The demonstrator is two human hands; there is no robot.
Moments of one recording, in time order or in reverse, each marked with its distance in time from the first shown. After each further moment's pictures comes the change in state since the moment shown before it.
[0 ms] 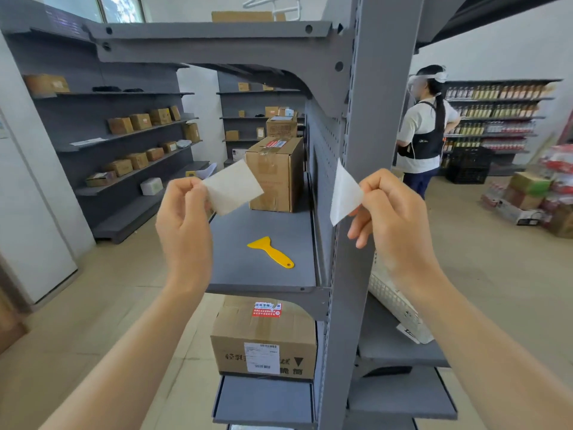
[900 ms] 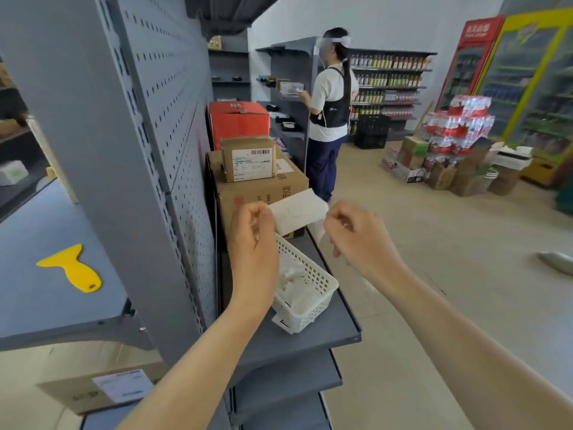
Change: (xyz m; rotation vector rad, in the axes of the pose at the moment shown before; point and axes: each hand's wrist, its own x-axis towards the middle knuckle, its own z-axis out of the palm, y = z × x) left_hand -0.169 -0.040 0.288 -0.143 -0.418 -0.323; right_hand 0.019 0.155 -0.211 -0.533 -0.024 0.361
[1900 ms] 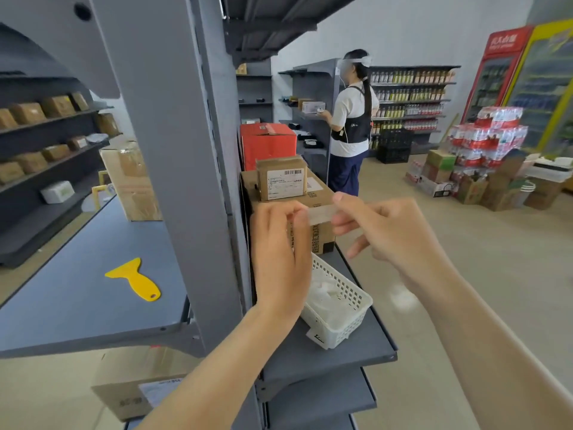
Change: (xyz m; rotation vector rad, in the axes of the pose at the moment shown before) left_hand 0.004 0.032 -0.028 0.261 0.055 0.500; right_hand -0.021 -0.095 -0.015 0.249 0.011 0.143
